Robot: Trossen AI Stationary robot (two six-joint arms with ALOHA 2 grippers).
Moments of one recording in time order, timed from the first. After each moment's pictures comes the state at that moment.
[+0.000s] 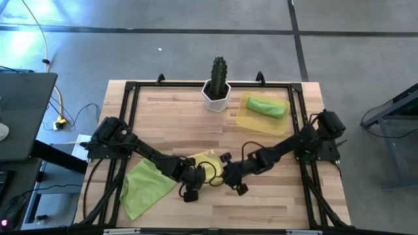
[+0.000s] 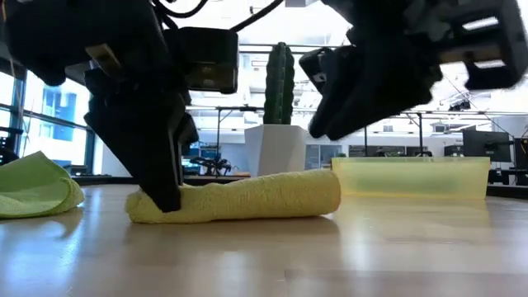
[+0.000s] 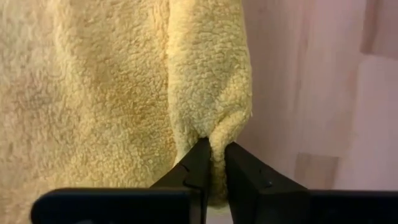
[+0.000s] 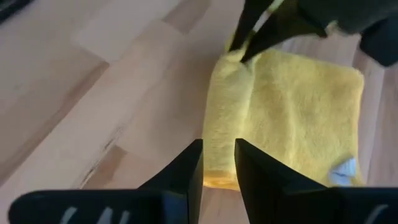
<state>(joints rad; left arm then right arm) -0.33 1.94 1.12 -0.38 -0.04 -0.58 0.39 1.75 1.00 -0.07 0.08 -0.22</state>
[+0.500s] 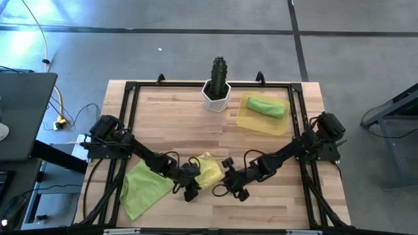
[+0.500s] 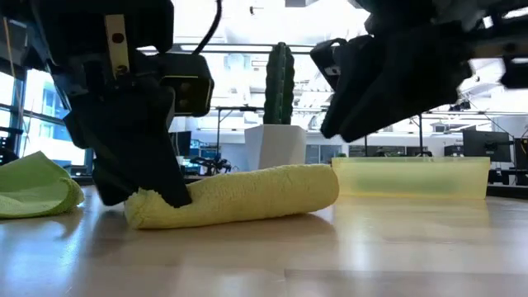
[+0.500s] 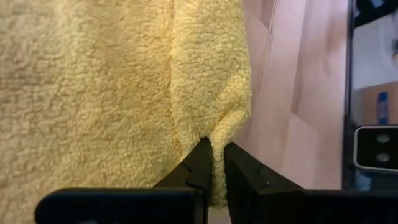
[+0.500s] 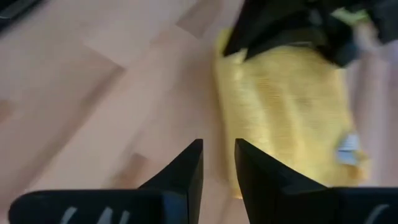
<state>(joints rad) -0.35 1.86 0.79 0.27 -0.03 -0.94 0.47 1.77 1.00 -0.05 0.17 -0.17</state>
